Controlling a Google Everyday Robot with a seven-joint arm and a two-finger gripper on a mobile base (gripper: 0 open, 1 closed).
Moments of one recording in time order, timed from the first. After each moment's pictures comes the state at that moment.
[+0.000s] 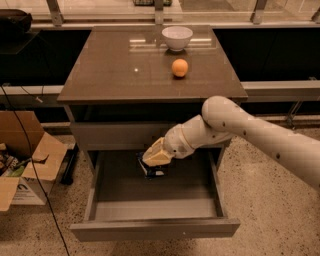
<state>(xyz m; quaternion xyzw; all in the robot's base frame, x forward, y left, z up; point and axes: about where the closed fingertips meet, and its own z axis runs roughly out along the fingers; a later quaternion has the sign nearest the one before) 0.547 0.024 0.679 -0.59 0.67 0.35 0.27</state>
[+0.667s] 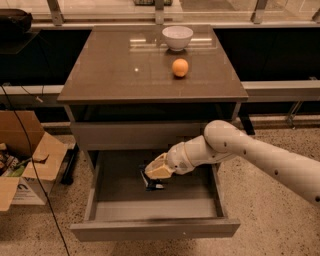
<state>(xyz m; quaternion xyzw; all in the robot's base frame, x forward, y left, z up) 0.540 0.018 0.617 -0.54 0.70 0.39 0.28</state>
